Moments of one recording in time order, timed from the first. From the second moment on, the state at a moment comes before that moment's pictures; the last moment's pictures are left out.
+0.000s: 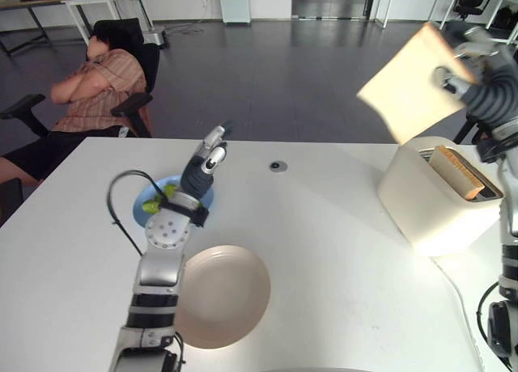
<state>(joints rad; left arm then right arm) -0.31 0.39 0.06 -0.03 0.14 -0.14 -0.19 -0.56 -0.65 -0.11 -0.07 0.04 0.02 0.28</state>
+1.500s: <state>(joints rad) -0.49 0.84 -0.26 0.53 0.94 -0.16 0.11 -0.45 -0.13 0.49 0.20 -0.34 -0.07 0.32</state>
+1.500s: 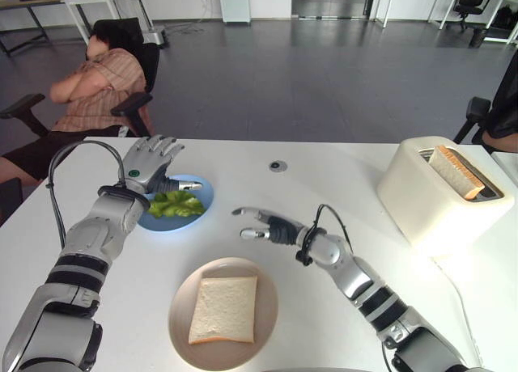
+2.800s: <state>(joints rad) -0.63 0.74 -0.44 0.89 0.78 -0.26 -0.01 -0.49 -0.13 0.35 -0.02 -0.29 0.02 0.34</state>
